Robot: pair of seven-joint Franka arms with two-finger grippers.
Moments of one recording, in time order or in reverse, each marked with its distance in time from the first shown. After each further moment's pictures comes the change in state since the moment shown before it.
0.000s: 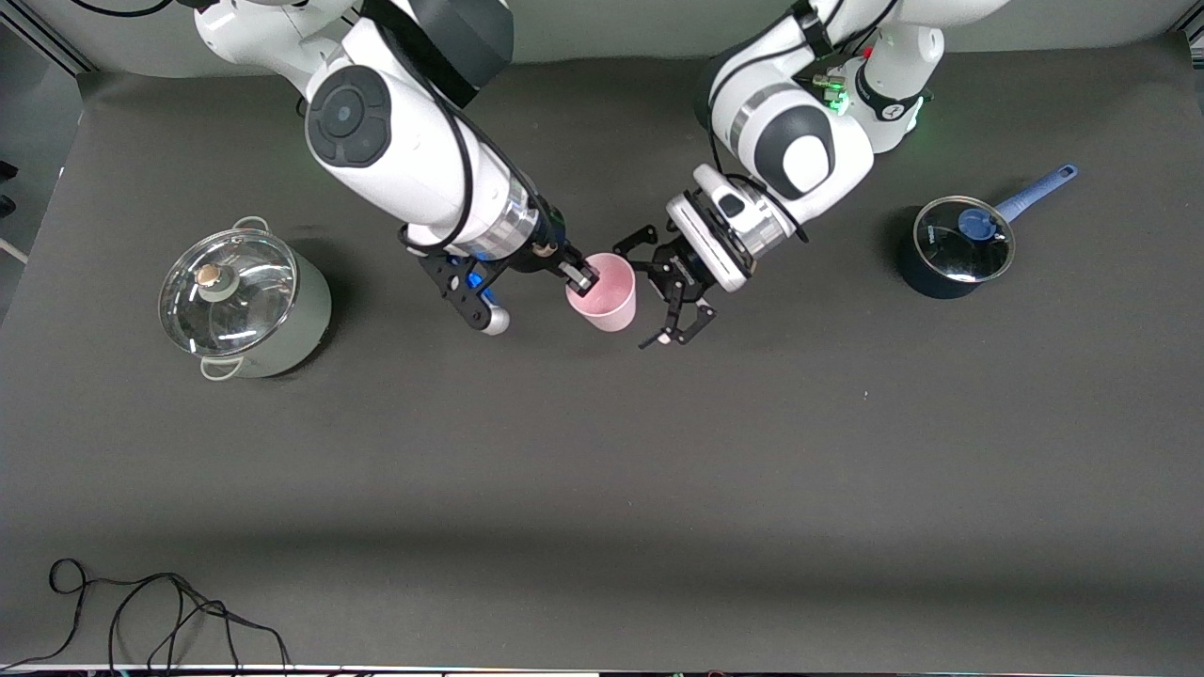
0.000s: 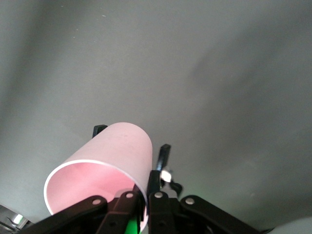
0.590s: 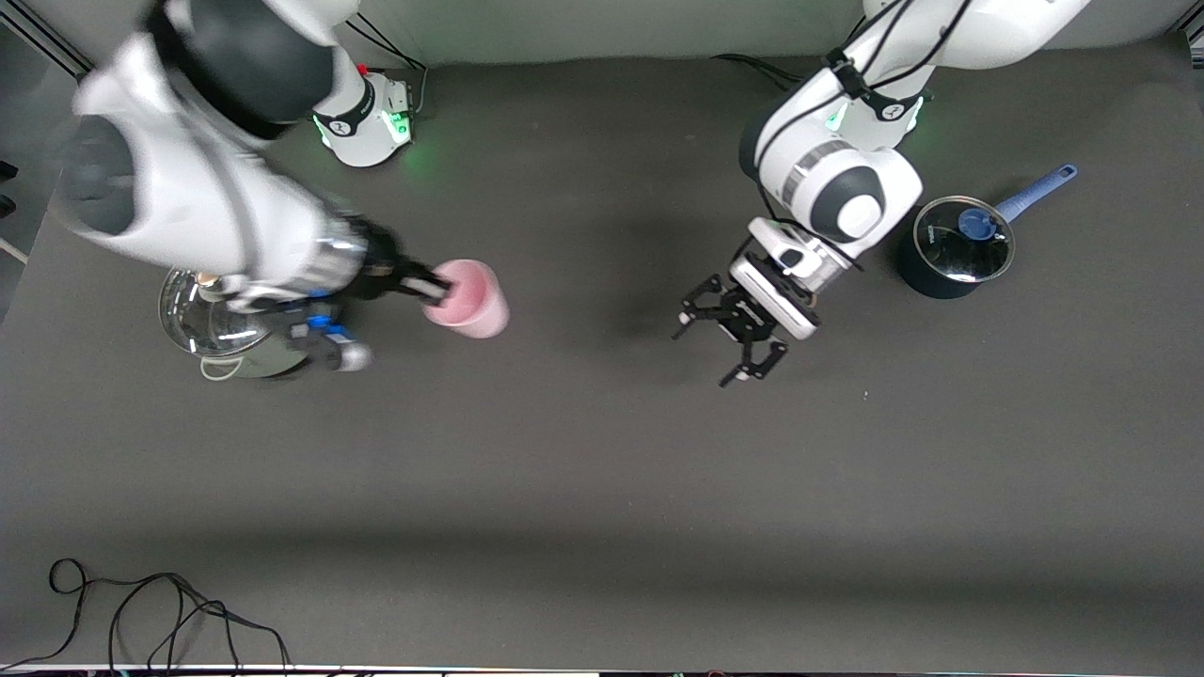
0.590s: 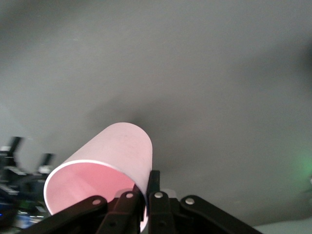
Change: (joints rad) left arm 0.129 0.029 0.032 -0.071 0.009 0.077 0.002; right arm -0.250 -0.084 -0.018 0.014 -0.054 -0.349 -0.556
